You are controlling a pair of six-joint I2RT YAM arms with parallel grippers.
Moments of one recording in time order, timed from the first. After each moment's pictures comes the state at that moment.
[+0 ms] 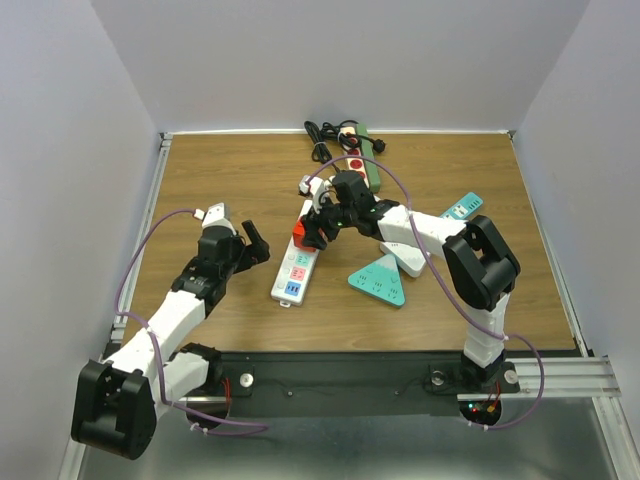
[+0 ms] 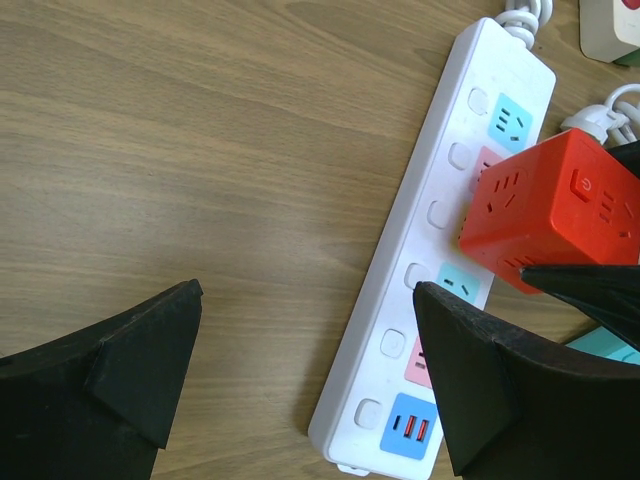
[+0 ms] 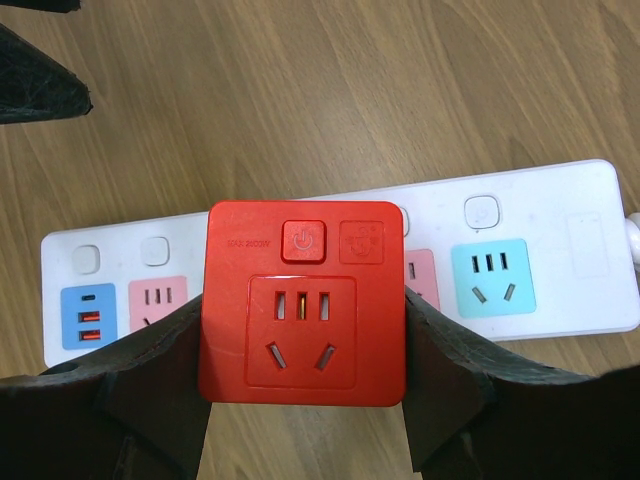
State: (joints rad) left arm -0.30 0.95 0.47 -0.09 -0.10 -0.56; right arm 0.69 1.94 1.35 -0.04 -0.50 -0.17
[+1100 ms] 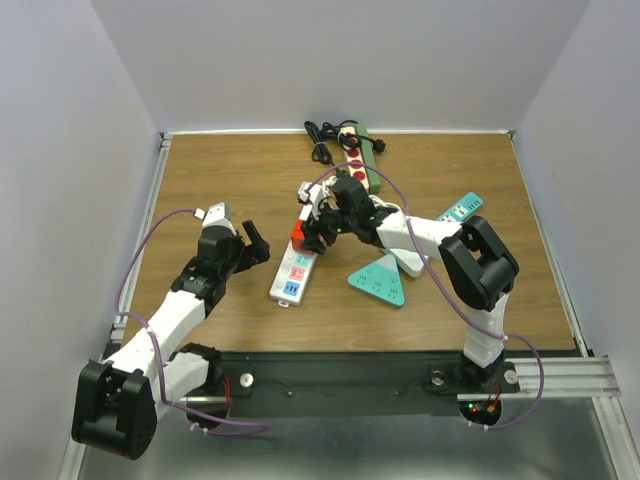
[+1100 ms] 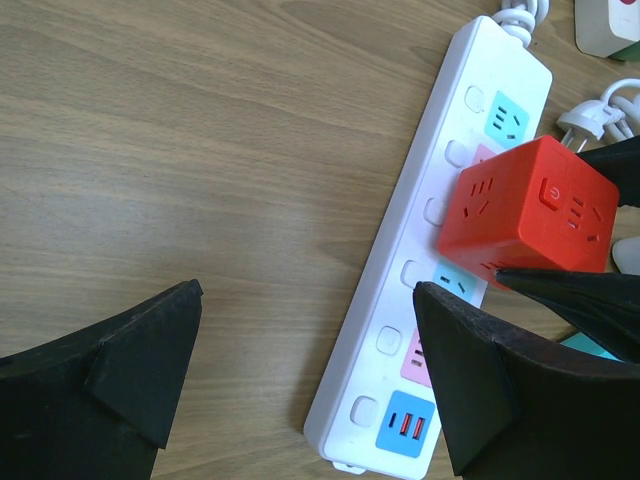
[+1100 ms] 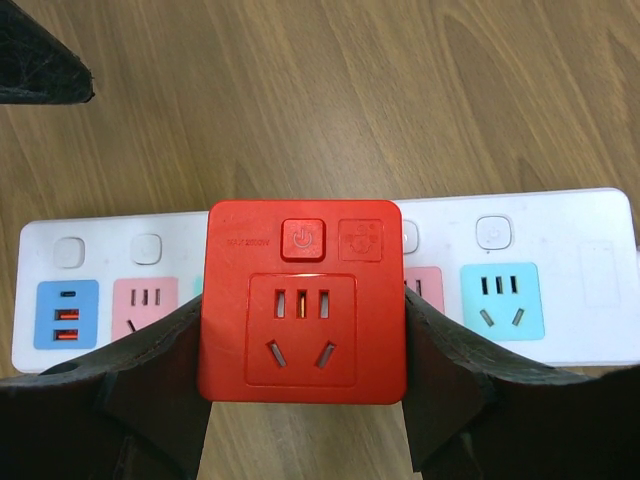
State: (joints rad) left arm -0.28 0.95 0.47 -0.08 -0.08 -0.55; right arm 0.70 1.94 1.28 0.07 -0.47 -0.22
